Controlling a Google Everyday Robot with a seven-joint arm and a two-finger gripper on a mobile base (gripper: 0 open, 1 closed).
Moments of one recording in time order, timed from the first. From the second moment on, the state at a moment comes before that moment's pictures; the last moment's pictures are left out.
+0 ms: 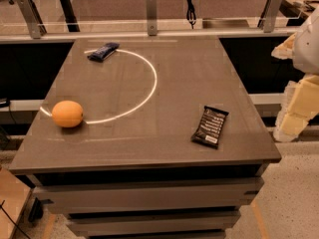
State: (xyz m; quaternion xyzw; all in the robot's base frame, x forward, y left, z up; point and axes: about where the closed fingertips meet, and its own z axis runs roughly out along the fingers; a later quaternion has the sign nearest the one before) arm 0.438 -0.217 0.976 -0.60 0.78 -0.03 0.16
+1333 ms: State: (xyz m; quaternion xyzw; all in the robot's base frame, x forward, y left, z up) arm 0.471 -0.187 0.991 -0.62 0.72 0.06 0.31
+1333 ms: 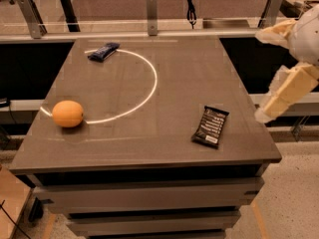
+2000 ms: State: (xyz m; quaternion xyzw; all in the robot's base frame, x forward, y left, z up) arm 0.505 -0.154 0.993 -0.62 0.68 0.13 0.38
